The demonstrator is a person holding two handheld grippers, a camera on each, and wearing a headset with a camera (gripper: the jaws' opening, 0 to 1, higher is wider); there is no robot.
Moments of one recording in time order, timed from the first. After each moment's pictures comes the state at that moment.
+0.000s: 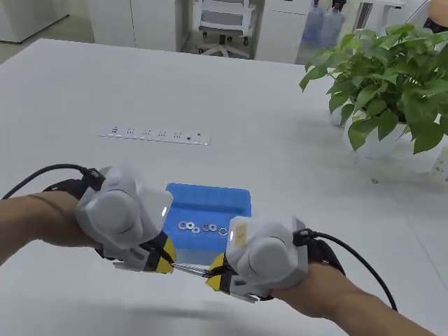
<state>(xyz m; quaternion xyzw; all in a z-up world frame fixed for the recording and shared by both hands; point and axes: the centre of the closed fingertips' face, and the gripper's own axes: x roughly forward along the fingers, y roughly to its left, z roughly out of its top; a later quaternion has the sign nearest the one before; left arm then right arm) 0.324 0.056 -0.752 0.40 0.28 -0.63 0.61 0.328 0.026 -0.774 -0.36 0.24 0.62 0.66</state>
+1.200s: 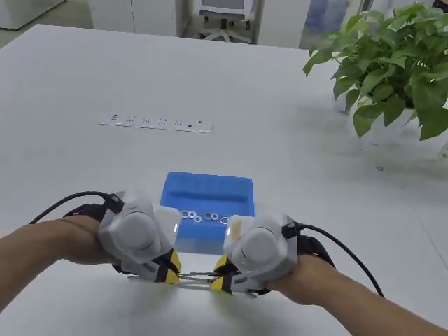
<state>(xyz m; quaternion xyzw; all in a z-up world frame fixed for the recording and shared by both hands) 0.327 0.052 -0.810 0.38 0.32 -0.62 0.61 0.334 0.020 -0.817 -0.33 0.30 0.62 0.64</state>
